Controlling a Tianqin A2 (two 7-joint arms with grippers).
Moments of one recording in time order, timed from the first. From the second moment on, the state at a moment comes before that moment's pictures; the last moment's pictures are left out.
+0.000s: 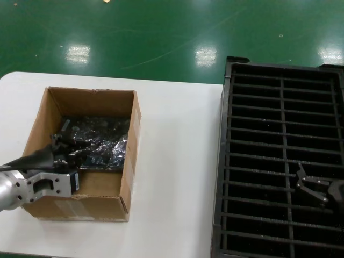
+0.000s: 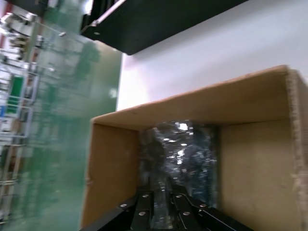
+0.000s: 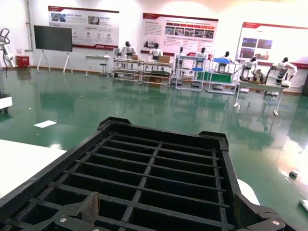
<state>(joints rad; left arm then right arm) -0.42 -0.67 1.75 -1.48 -0.99 0.61 0.18 0.02 0.31 -1.60 1.60 1.78 -0.02 0.01</state>
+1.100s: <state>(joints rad) -0.65 -0.64 1.95 -1.18 -1.02 0.65 0.26 0.02 0.31 -1.60 1.60 1.78 -0.02 0.01</state>
